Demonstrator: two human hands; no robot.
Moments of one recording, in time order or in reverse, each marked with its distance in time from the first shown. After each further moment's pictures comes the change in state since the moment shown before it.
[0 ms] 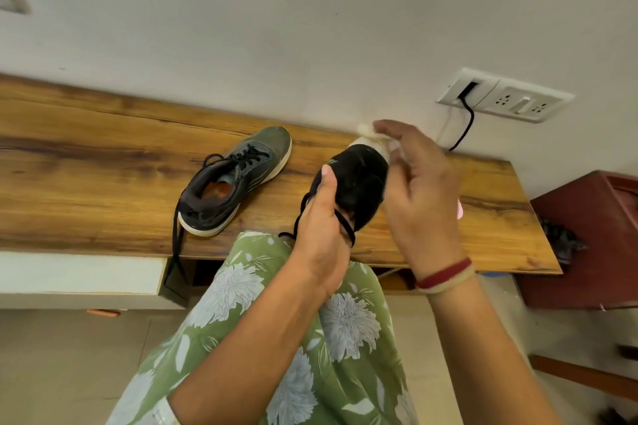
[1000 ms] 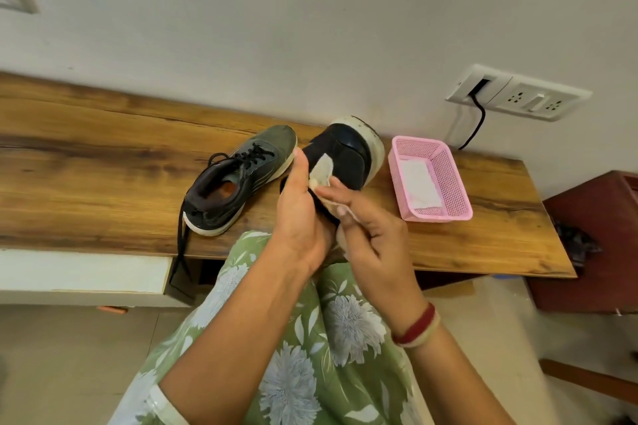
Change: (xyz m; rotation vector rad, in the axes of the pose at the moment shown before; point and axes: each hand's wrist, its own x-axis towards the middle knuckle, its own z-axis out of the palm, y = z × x) left_hand 0.017 0.024 -0.012 -0.046 0.058 -0.022; right_hand -0.050 -0.002 0.034 0.454 -0.165 0.027
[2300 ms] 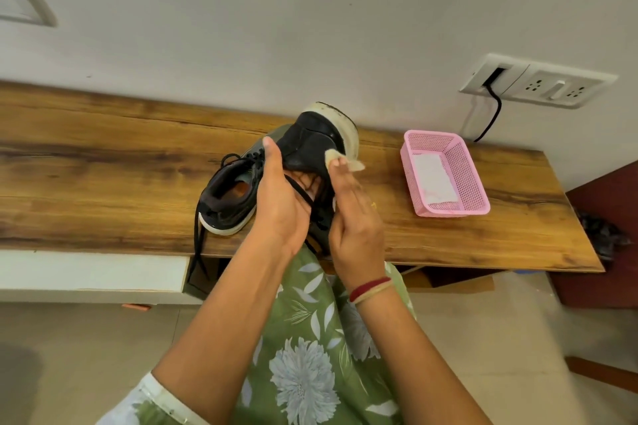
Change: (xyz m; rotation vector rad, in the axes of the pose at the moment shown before) left_hand 0.013 0.026 -0.022 0.020 0.102 0.125; right_hand 0.005 0.054 0.046 -0.398 0.175 -0.140
